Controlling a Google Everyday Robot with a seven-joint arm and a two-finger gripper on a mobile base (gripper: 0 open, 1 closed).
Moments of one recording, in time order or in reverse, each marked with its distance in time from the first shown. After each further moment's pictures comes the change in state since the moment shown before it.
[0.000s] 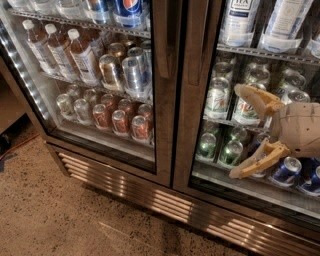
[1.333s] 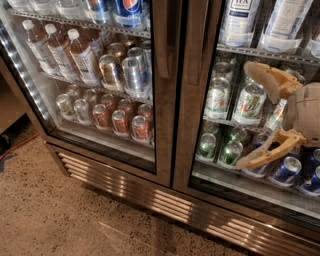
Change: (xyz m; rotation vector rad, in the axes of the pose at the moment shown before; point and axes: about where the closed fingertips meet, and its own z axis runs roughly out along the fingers) arm -0.052 -0.001 -0.011 0.038 0.004 -0.098
